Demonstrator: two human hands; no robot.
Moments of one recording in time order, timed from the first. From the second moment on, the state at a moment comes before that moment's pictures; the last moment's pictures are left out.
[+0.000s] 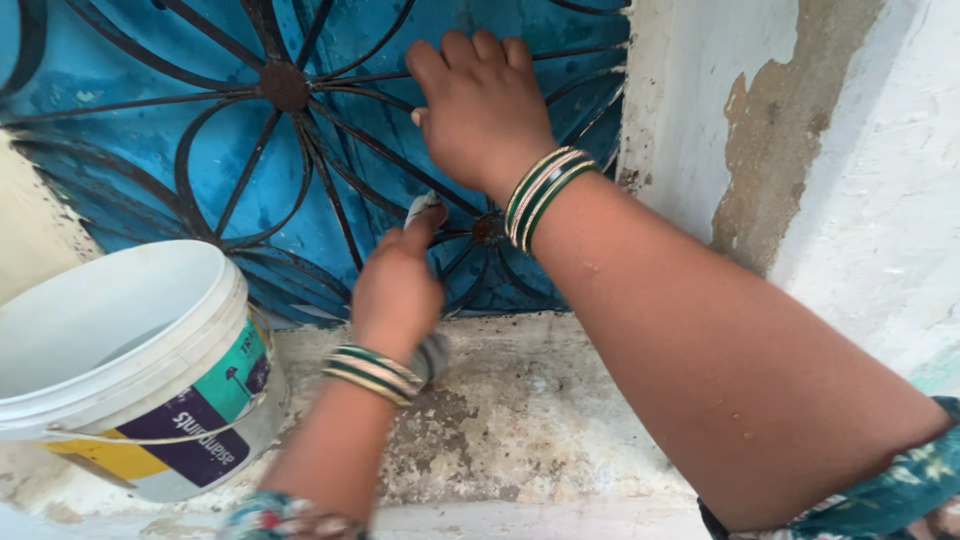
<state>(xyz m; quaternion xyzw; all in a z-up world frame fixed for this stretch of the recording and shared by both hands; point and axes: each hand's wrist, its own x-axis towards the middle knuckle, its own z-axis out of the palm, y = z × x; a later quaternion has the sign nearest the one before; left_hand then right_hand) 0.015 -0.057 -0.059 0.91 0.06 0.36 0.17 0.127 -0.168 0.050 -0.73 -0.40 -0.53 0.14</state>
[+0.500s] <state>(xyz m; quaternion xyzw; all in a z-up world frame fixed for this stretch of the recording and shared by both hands) 0.033 -0.029 -0.126 0.80 -0.10 0.44 0.39 0.131 -0.175 -0.037 -0.76 -0.40 -0.51 0.09</state>
